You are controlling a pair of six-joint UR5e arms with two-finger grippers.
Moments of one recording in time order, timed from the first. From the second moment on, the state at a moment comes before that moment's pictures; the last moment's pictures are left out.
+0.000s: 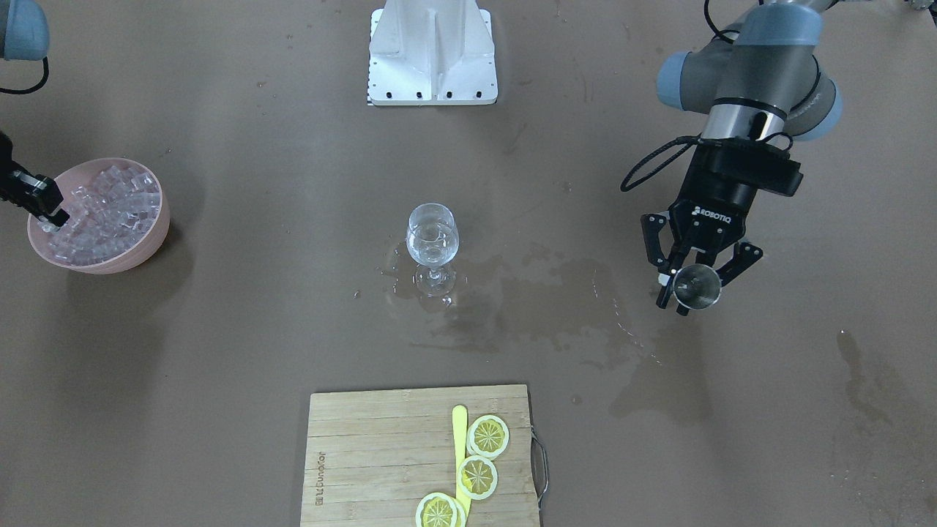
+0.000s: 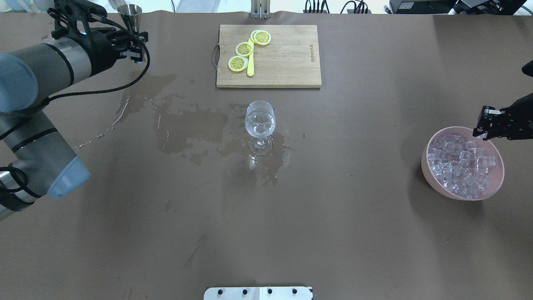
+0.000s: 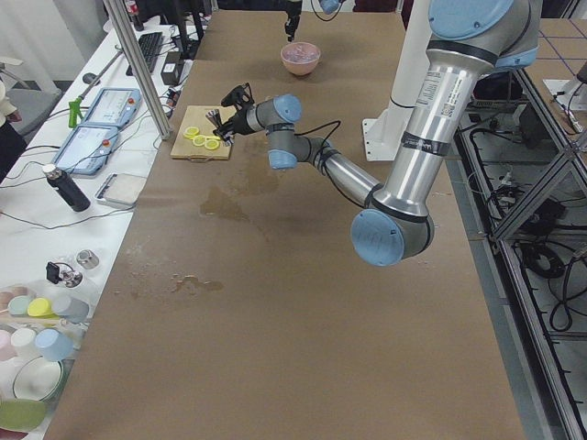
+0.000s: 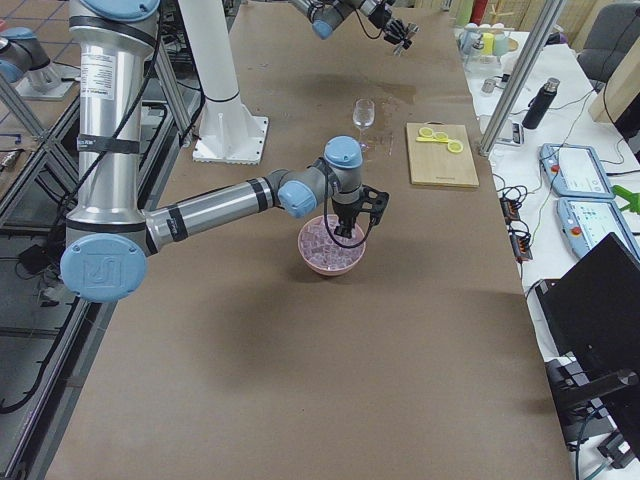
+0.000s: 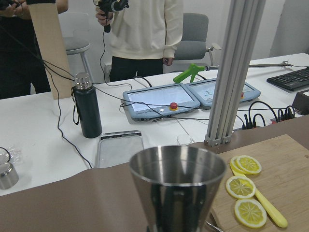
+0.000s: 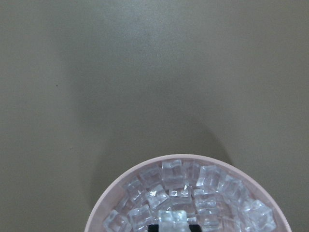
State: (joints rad) left arm -0.80 -1.93 -1.73 -2.50 -1.44 -0.69; right arm 1.09 -1.65 1.97 -1.30 2.21 1.10
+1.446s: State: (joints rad) left arm -0.61 -2.11 -1.64 -2.49 -1.22 -0.36; right arm 1.18 -1.69 2.04 -1.42 2.25 0.90
